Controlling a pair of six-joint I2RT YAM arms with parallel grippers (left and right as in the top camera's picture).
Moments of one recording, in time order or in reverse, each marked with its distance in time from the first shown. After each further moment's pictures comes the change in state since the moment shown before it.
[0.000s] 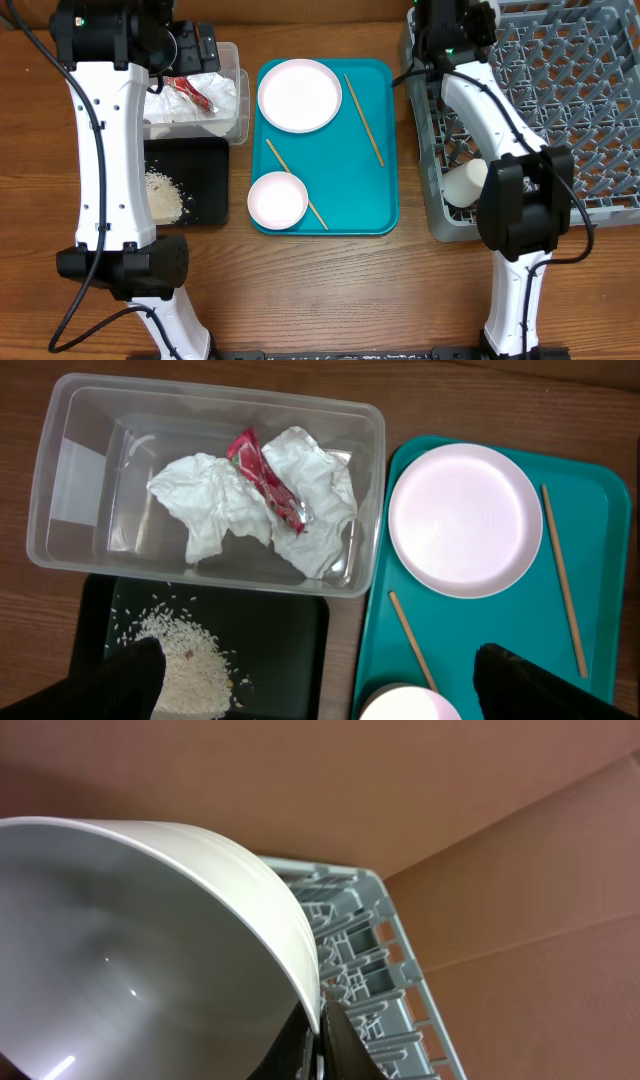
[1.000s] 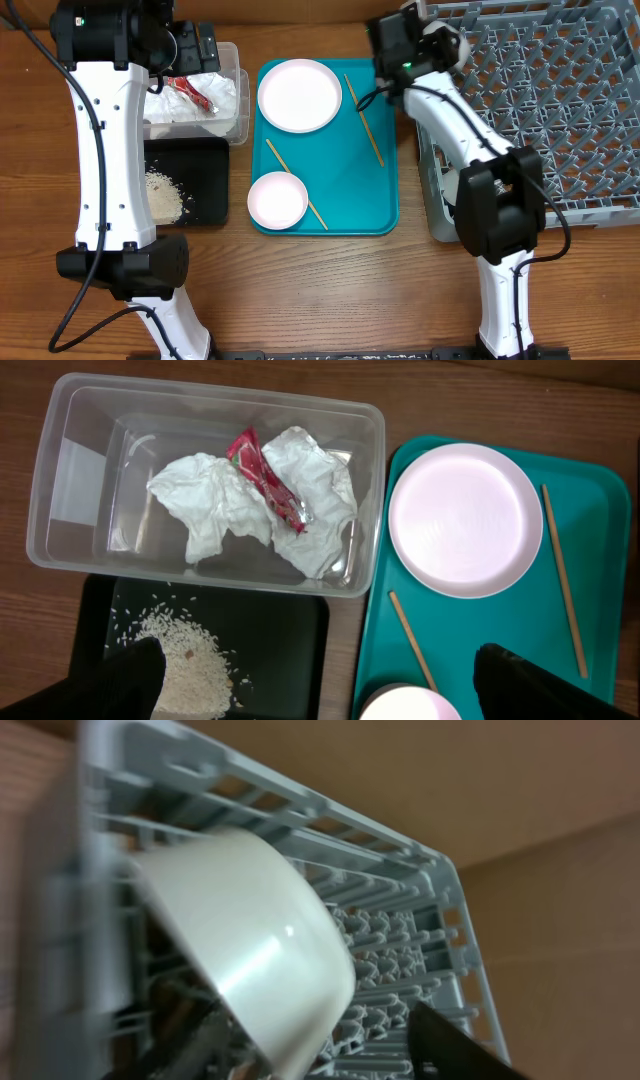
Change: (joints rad) left arm 0.000 0.000 0.000 0.000 0.000 0.000; right arm 0.158 0.018 -0.002 -0.239 -0.016 0.164
